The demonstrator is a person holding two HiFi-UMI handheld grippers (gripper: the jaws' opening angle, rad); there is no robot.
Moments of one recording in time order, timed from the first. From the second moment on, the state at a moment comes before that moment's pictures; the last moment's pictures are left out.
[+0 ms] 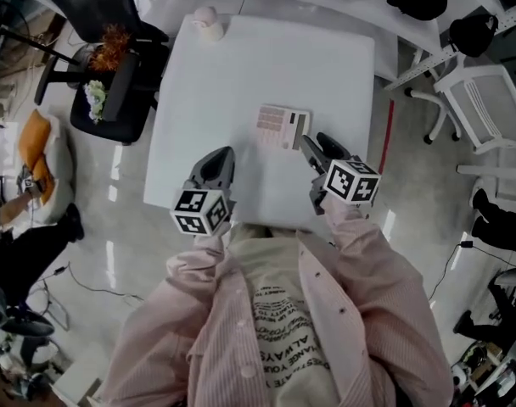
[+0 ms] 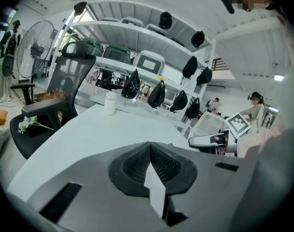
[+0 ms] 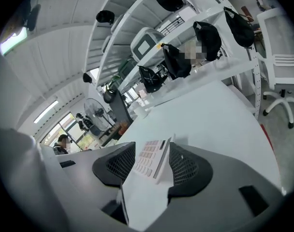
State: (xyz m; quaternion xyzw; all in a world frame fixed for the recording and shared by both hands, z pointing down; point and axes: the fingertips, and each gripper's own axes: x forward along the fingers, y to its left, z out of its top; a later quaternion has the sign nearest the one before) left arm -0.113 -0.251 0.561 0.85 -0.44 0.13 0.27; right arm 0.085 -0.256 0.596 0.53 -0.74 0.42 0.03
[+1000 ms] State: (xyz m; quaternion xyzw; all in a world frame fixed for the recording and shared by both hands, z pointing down) left arm -0.088 -0.267 0.624 0.84 -0.39 0.18 0.33; right arm 0.059 -0.267 0.665 0.50 -0.69 0.53 0.04
